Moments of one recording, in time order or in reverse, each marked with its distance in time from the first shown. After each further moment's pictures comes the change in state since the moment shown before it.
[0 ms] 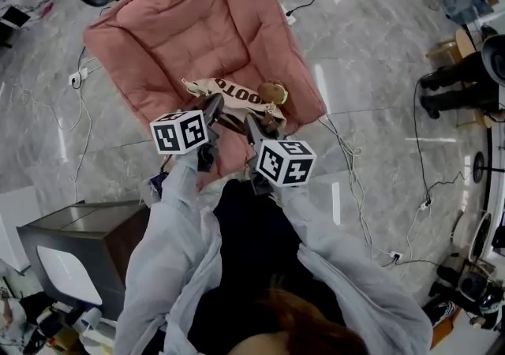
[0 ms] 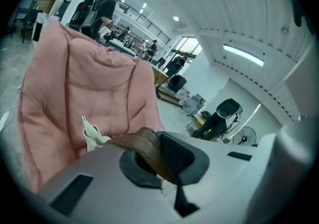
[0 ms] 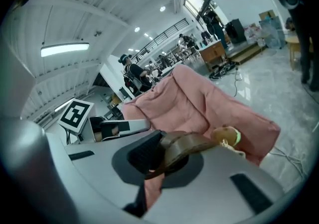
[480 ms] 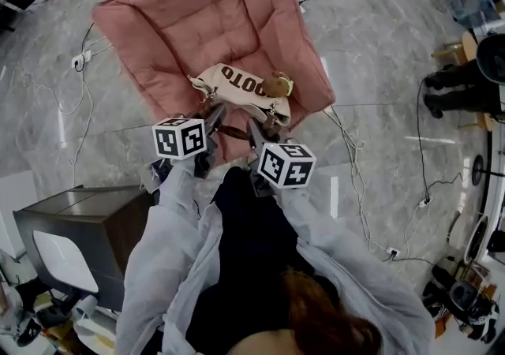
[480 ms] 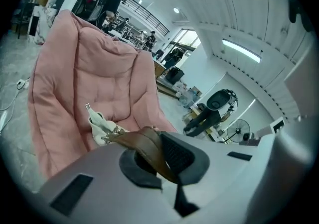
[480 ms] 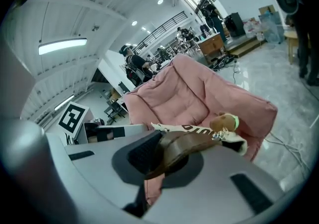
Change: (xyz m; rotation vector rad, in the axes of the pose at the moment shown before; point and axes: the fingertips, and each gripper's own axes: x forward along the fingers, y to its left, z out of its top) left arm -0.045 0.022 -0.064 -0.003 0.106 -0.028; right arm -0.008 0.016 -0.063 0.028 0.074 -0.013
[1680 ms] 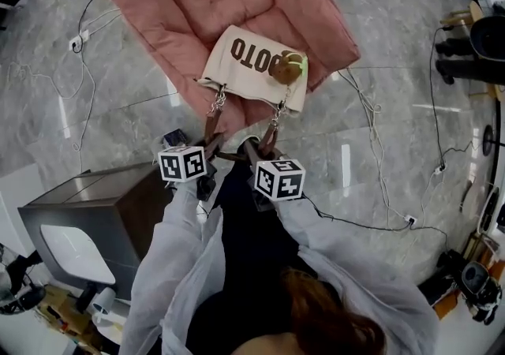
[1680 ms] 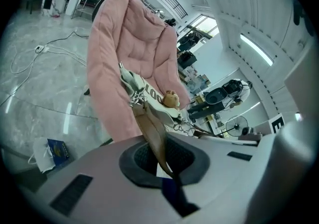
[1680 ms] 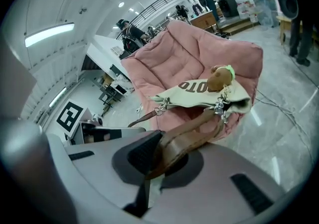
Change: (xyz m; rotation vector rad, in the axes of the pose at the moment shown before) left arm -0.102 0.085 -0.198 -0.164 0.221 0.054; right arm -0.004 0.039 -0.214 0.077 0.222 -0.070
